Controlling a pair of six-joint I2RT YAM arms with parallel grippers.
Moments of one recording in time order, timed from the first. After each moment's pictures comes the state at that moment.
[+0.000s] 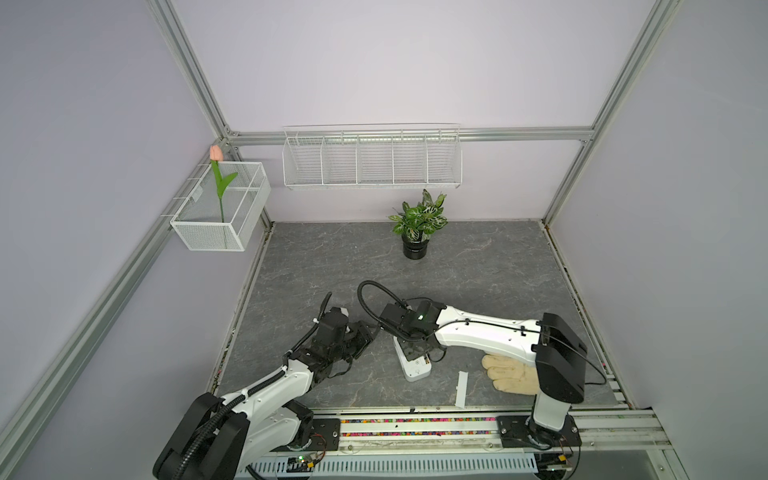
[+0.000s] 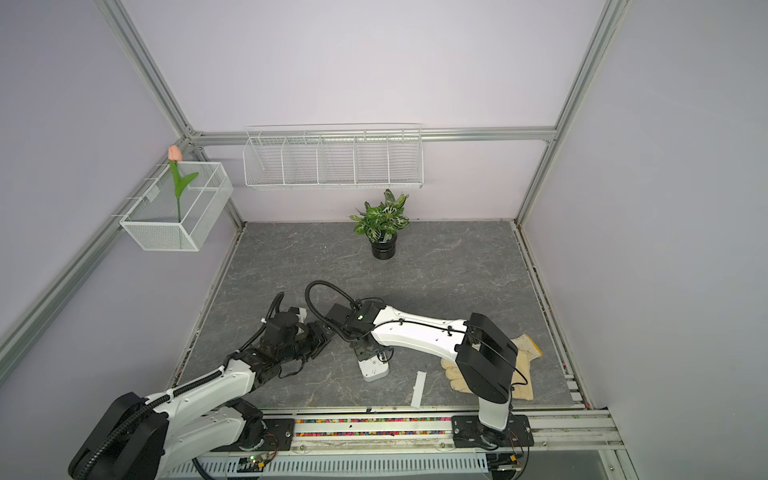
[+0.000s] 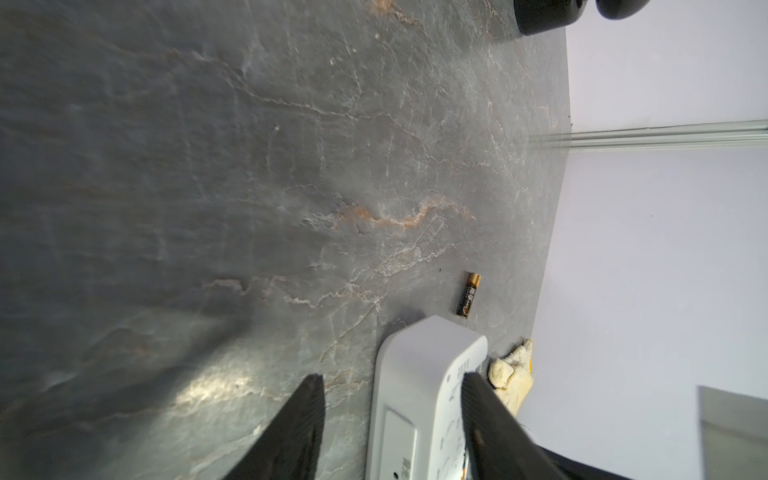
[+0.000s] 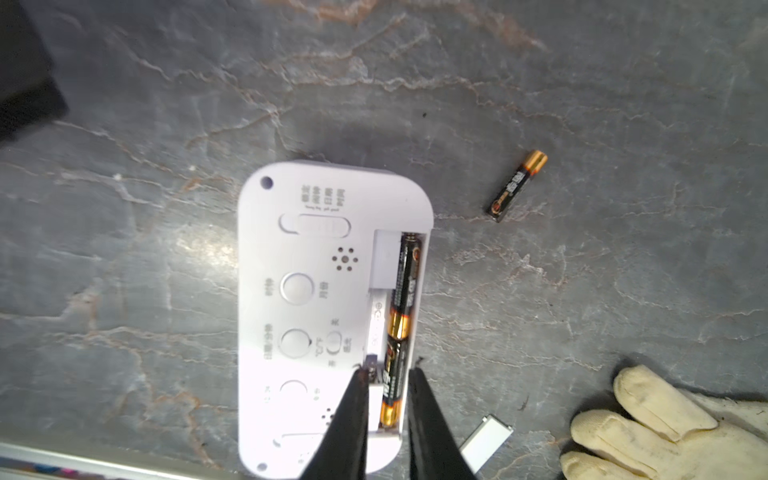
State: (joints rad) left arm -0.55 1.08 0.29 0.13 0.27 -1.18; right arm 1.13 1.80 1.41 -1.05 0.27 0.65
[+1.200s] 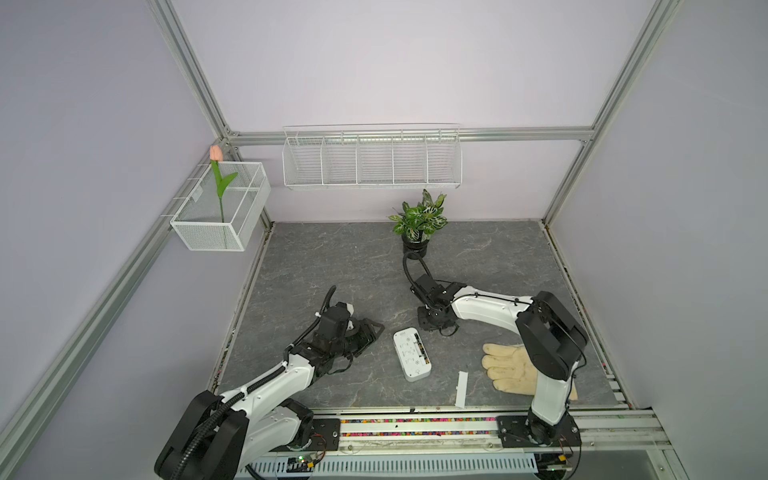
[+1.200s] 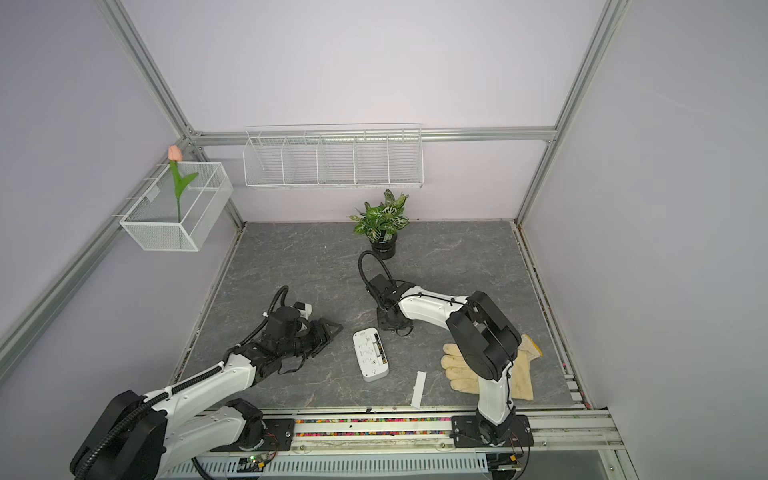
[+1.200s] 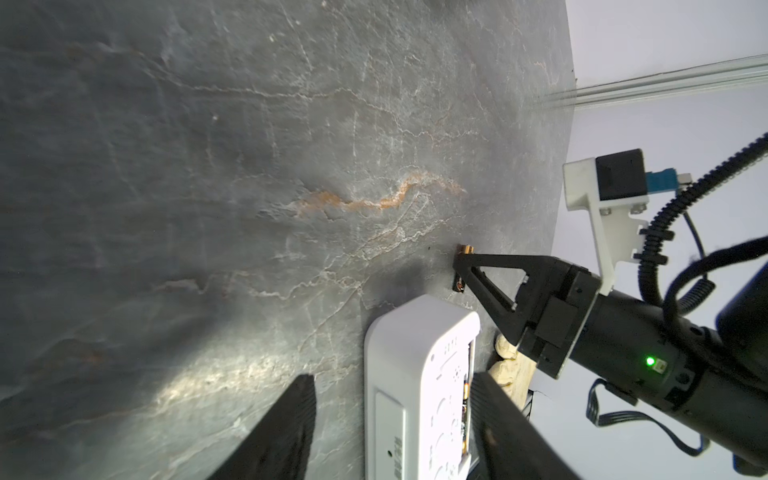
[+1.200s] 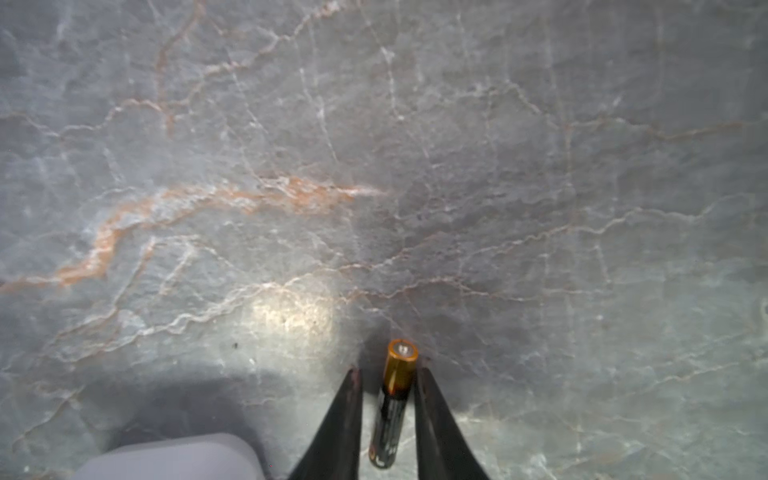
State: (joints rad) left arm -0.55 1.09 0.36 0.05 0.33 -1.08; right arm 0.78 1.89 1.22 -0.65 0.11 0.64
